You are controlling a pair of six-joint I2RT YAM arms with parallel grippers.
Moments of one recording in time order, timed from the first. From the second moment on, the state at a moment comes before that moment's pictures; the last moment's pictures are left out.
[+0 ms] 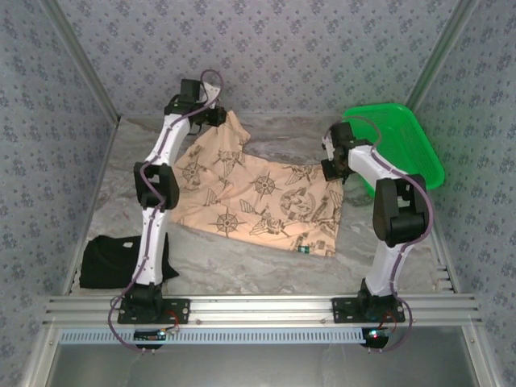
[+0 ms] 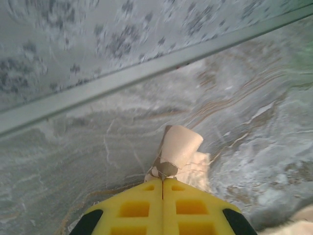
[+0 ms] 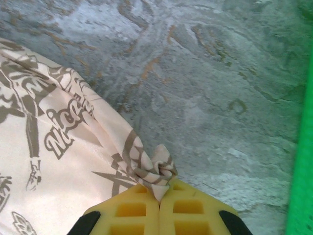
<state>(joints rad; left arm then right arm) -0.18 2.61 2.61 -0.74 0.47 0.08 0.16 1.88 1.38 -0.66 0.11 -0.12</state>
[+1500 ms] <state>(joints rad) -0.01 1.43 1.01 -0.60 0.49 0.60 0.42 1.29 0.78 -0.53 0.21 -0.36</state>
